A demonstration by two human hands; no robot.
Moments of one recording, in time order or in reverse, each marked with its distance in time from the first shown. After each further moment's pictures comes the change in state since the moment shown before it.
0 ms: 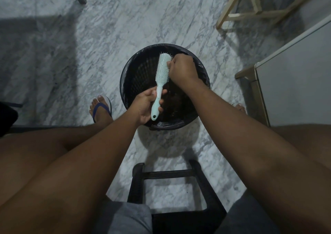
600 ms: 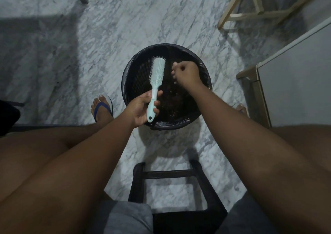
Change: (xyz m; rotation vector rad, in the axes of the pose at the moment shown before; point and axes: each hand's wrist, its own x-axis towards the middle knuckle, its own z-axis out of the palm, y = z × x) left_hand -0.008 0.005 -0.019 -0.086 -0.054 -0.102; right_hand -0.010 0.018 0.009 0.579 -0.045 0.197
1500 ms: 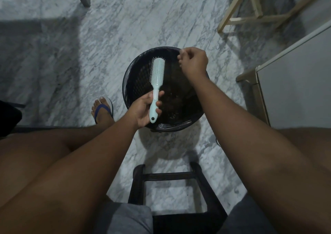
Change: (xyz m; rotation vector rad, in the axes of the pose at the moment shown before) left_hand 0.001 -0.002 0.005 -0.064 -0.013 0.046; right_hand 0.024 -0.023 -0.010 0.071 0.250 -0.072
